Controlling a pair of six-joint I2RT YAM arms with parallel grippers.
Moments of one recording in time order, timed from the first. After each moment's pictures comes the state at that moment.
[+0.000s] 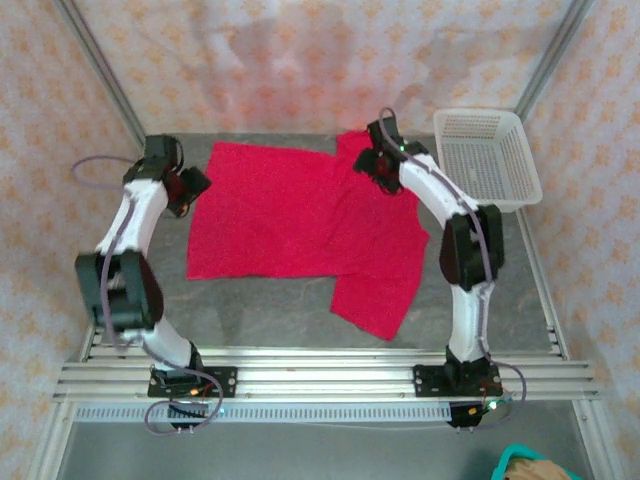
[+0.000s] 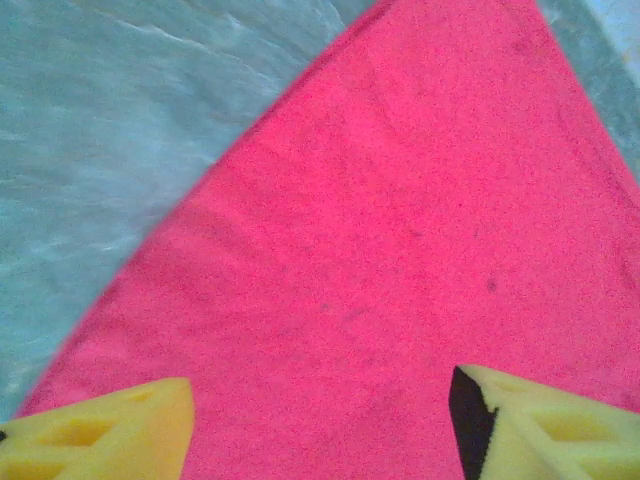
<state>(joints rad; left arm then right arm) 0.18 1.57 1.32 -0.76 0.06 -0.70 0.38 1.96 1.72 -0.74 0.09 0.77</state>
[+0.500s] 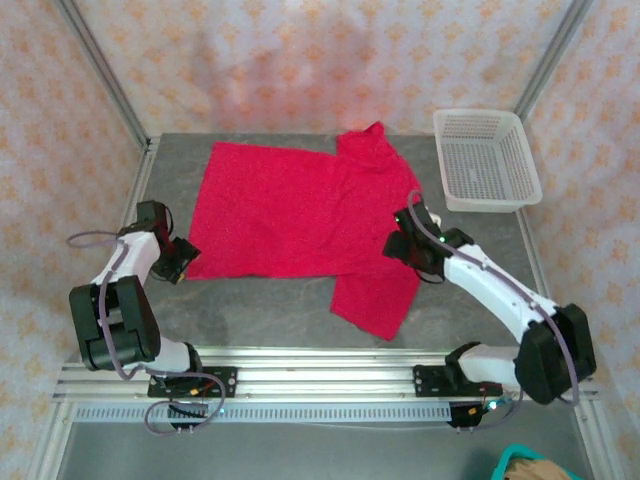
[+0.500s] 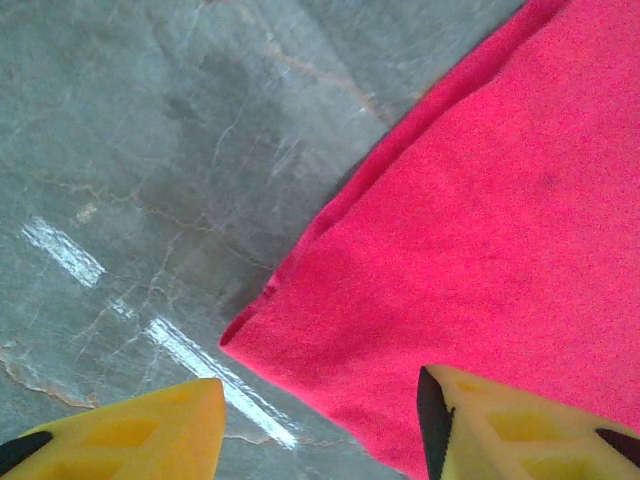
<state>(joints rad) 0.32 1.43 0.85 -0.75 0.11 -0.70 0.47 1.23 0.88 -0.74 0.20 0.77</state>
